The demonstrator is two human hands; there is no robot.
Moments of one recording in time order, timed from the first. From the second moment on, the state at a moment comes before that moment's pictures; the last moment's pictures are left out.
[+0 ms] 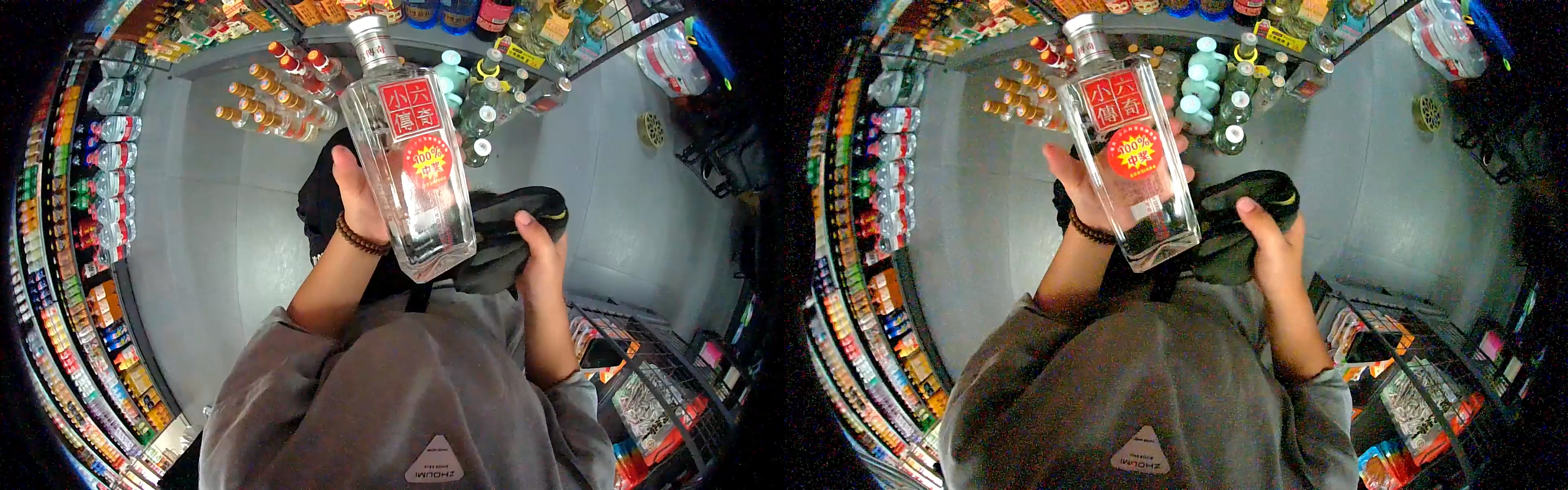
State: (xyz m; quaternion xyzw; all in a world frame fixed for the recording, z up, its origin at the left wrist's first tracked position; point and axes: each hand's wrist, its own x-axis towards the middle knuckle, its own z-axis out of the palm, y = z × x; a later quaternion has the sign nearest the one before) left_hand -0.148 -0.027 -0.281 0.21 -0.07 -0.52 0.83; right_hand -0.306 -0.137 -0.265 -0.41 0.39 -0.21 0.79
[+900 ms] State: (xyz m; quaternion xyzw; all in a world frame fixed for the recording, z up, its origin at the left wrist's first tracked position) left_hand -0.172 -0.031 -0.312 0.32 -0.08 -0.59 0.74; right_hand -0.251 -0.132 -0.219 -0.54 0.24 -0.18 0.78
